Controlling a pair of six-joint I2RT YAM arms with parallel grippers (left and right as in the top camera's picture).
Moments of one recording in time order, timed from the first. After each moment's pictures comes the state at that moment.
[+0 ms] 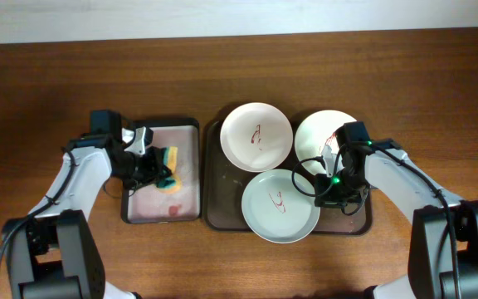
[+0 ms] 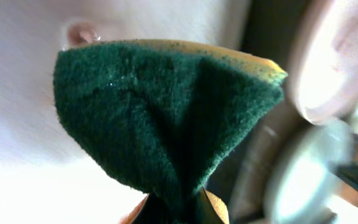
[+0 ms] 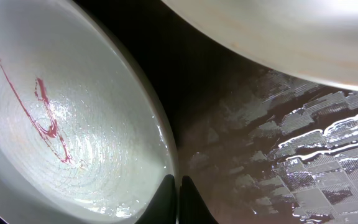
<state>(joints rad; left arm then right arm) 0.08 1.71 1.06 -0.78 0.48 -0.17 0.11 1.68 0.93 -0.87 -0.35 0.08</state>
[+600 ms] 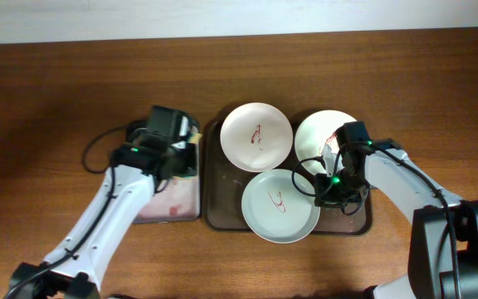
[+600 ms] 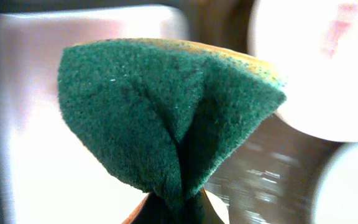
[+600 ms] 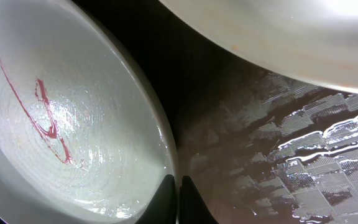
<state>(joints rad) -0.31 1.50 1.07 -0.69 -0.01 -0.24 0.11 1.68 0.93 -0.87 -0.35 0.08</state>
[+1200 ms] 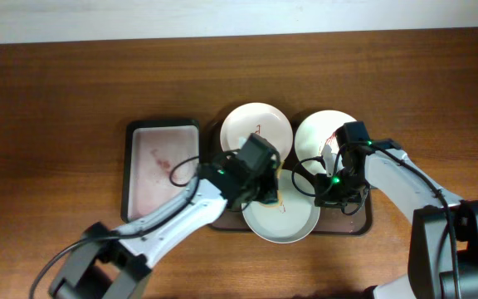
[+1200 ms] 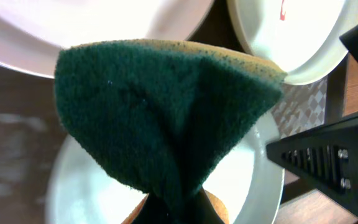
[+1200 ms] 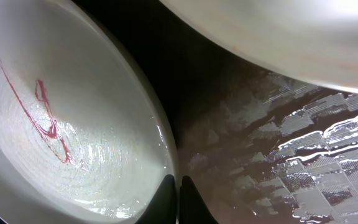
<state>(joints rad) -0.75 1.69 1.07 -0.43 0.15 -0.72 0.11 1.68 0.93 -0.87 -0.35 0.08</state>
